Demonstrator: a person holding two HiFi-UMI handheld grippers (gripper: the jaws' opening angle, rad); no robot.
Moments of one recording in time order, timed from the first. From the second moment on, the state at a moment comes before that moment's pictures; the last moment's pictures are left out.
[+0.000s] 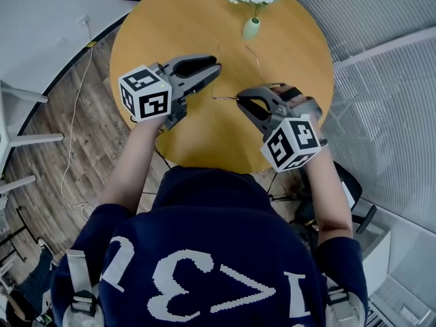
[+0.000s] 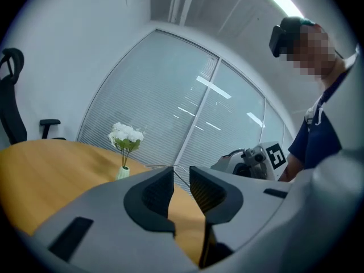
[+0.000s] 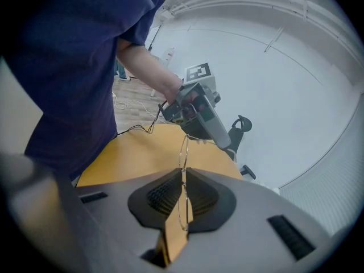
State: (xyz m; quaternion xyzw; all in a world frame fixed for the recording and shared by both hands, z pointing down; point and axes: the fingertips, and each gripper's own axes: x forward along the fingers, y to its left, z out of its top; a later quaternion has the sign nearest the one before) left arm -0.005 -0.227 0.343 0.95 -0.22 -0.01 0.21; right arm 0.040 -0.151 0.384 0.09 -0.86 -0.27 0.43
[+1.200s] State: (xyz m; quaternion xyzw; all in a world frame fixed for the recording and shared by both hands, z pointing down) left arm 0.041 -0.196 0.357 0.97 -0.09 0.08 0.22; right arm 0.037 -0.149 0.391 0.07 -0.85 -0.29 0.43
